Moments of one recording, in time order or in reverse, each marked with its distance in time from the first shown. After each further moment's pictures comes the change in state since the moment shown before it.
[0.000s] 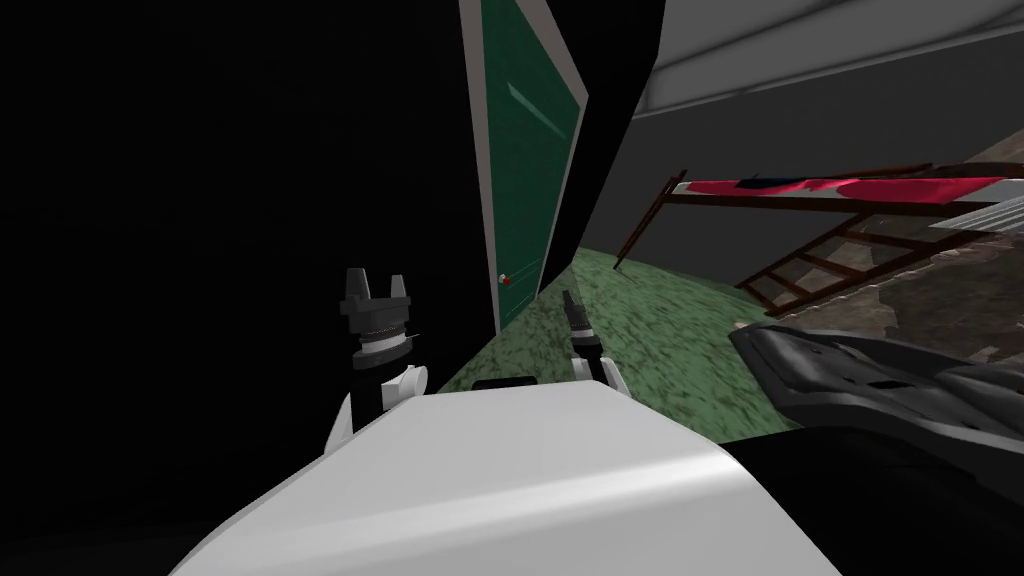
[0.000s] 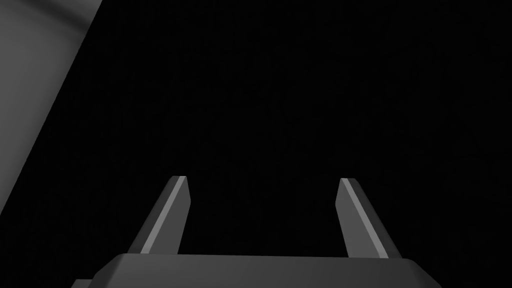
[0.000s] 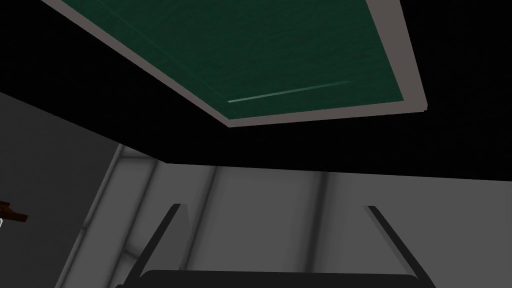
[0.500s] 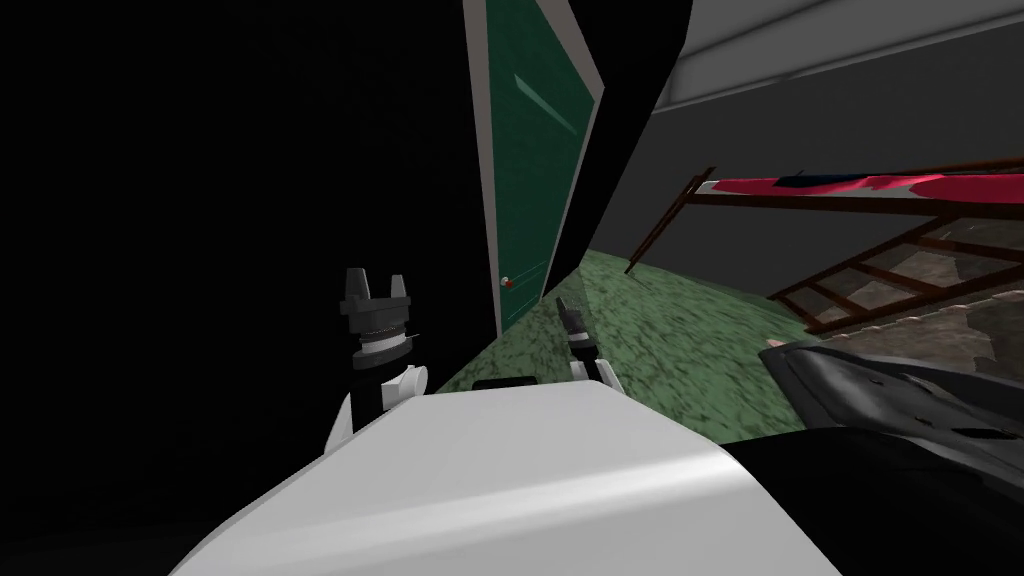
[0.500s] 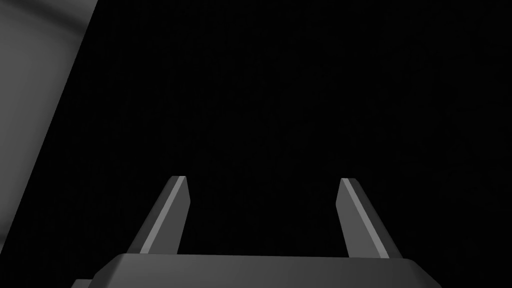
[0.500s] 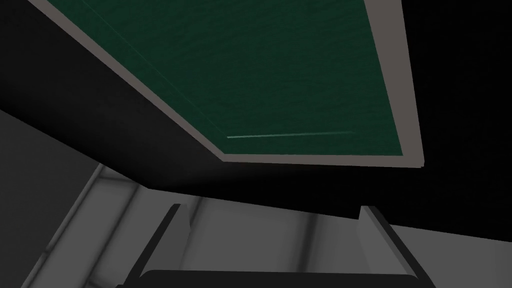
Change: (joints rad) arm -0.025 -0.007 -0.010 0.128 0.061 -0.045 0.099
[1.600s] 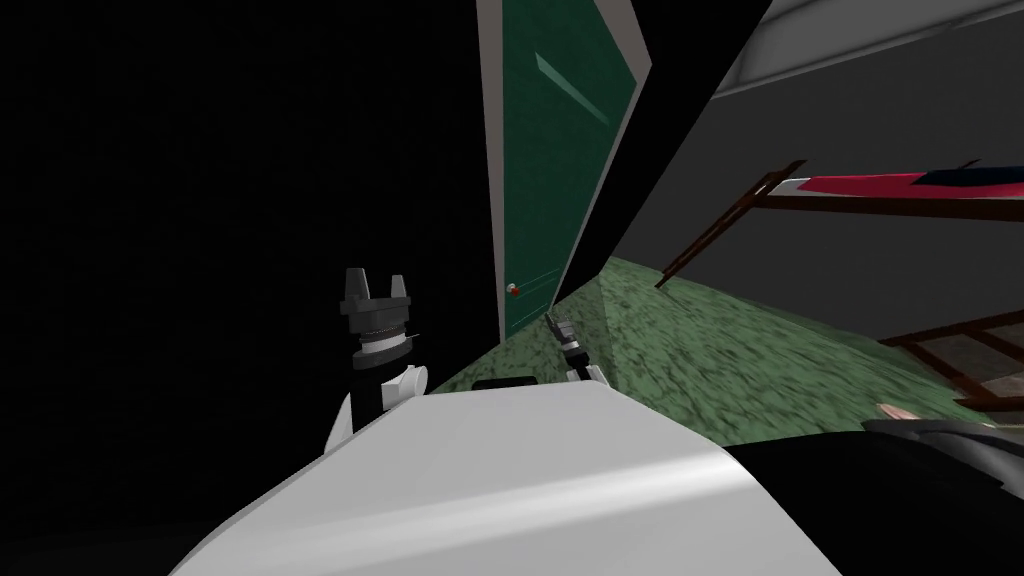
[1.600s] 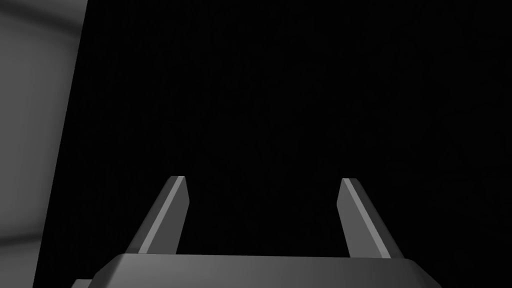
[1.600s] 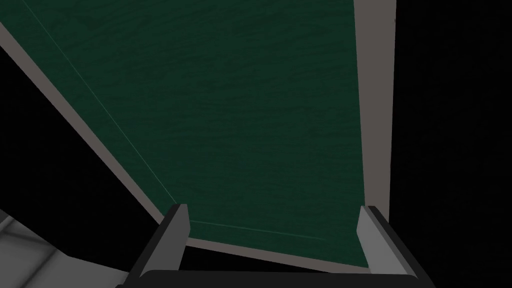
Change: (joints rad) arm -0.067 -0.001 -0.026 0.314 0.133 -0.119 0.226
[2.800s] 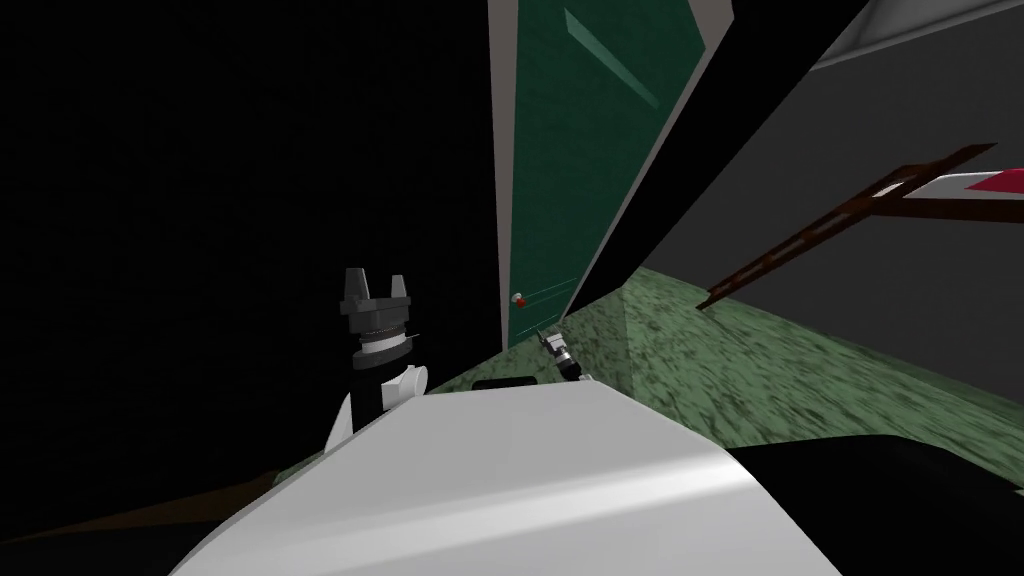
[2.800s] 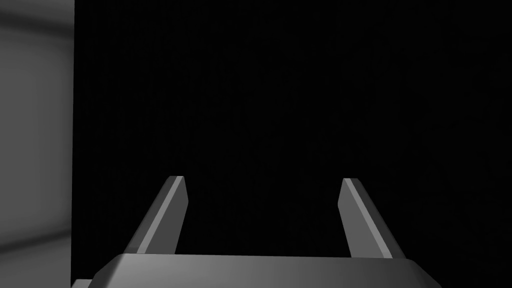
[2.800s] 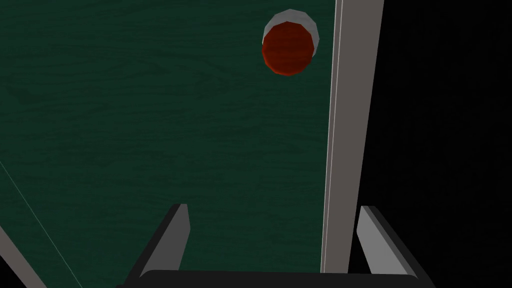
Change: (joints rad) arm -0.049 0.022 -0.019 0.289 0.132 -0.116 0.221
